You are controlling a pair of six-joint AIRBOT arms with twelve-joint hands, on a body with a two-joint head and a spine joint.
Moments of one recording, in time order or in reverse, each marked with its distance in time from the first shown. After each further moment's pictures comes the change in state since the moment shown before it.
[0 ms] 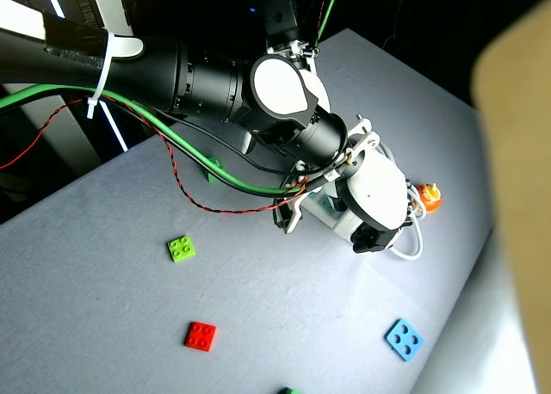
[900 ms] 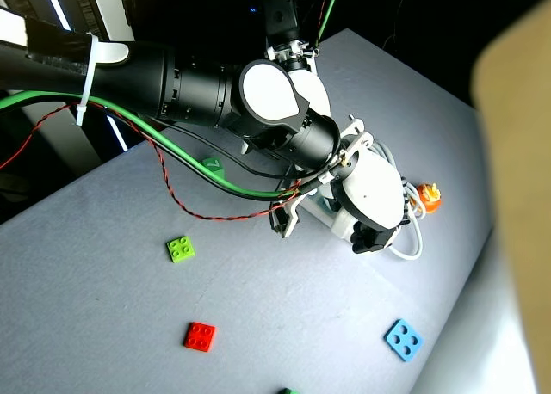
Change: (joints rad) left arm 0.000 0.000 0.001 0.003 0.006 0.000; right arm -0.006 0.054 -0.049 -0.004 0.040 -0.021
